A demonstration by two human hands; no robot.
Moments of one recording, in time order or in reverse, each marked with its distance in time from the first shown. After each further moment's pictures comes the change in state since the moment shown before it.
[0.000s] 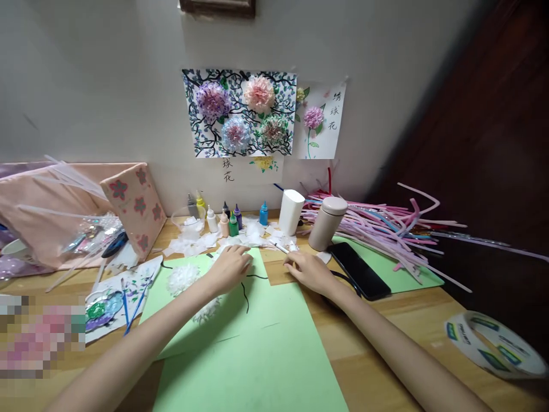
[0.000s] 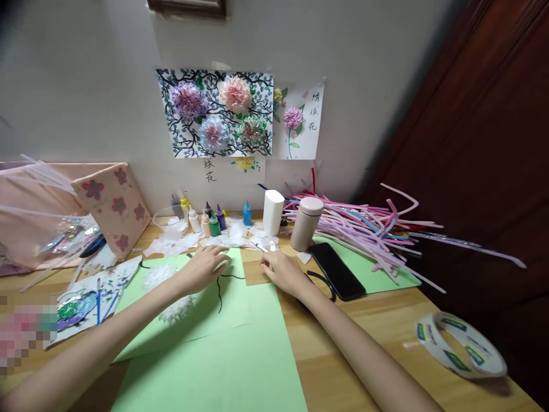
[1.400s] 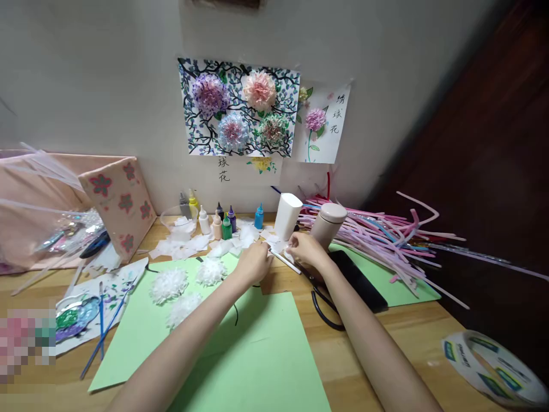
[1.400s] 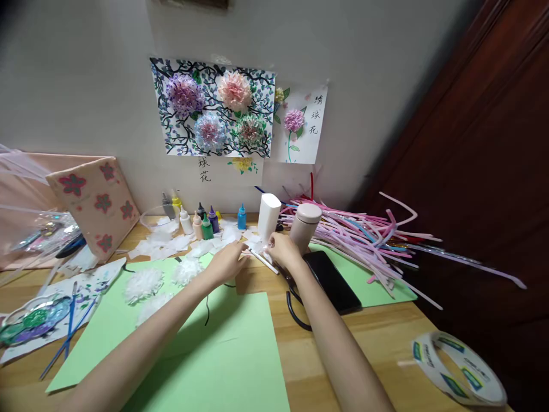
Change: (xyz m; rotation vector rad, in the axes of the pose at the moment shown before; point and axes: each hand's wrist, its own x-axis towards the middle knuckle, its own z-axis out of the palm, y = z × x) left_hand 0.073 0.043 0.018 -0.217 -0.029 -0.261; right_hand 0.064 0.053 -0.012 0.050 0.045 0.384
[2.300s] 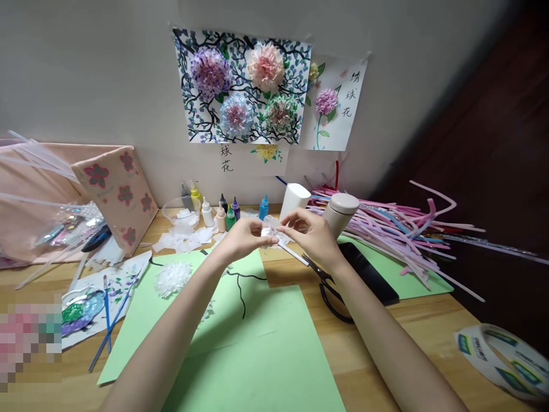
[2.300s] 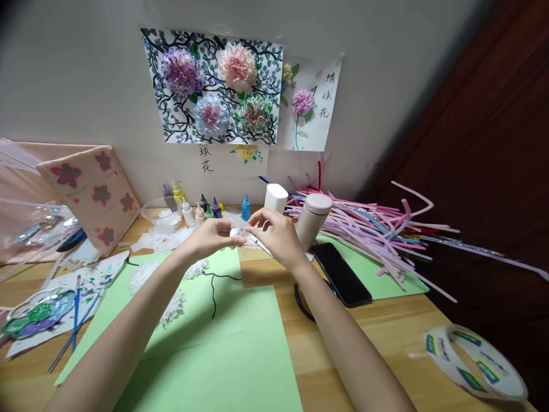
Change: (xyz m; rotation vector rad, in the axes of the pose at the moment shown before) left_hand -0.013 -0.014 -0.069 -0.930 -0.105 -0.025; right_hand -0.042 -0.073 -0.033 0.513 0.299 -0.409
